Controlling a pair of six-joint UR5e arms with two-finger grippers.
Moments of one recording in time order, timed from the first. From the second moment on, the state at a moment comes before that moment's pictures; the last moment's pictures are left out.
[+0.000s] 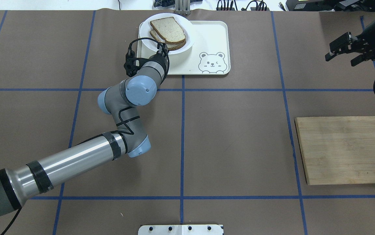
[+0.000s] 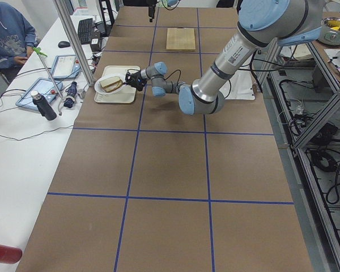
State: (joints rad) left arm -0.57 -2.51 -0.84 -2.64 -1.12 -2.50; right arm 1.22 -1.31 1.73 -1.45 2.41 0.70
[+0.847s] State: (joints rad) left arm -0.60 -2.32 -1.16 -2.62 -1.32 -2.38; right arm 1.22 -1.30 1.73 -1.45 2.42 0.70
